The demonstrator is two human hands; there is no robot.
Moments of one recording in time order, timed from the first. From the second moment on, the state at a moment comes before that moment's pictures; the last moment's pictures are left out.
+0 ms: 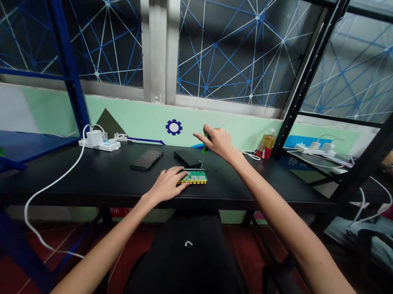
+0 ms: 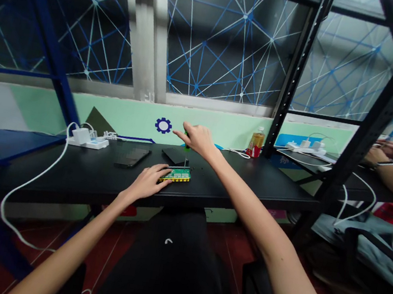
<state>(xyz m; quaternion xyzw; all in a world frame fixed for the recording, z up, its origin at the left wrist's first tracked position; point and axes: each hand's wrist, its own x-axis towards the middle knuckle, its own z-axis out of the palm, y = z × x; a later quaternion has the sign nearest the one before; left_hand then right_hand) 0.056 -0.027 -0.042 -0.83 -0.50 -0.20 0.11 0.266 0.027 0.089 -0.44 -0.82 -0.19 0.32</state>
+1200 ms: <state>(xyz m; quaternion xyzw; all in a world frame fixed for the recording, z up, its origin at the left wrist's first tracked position) 0.053 -0.026 -0.042 -0.83 -0.50 -0.21 0.11 0.268 0.028 0.091 -0.39 -0.86 -0.08 0.31</state>
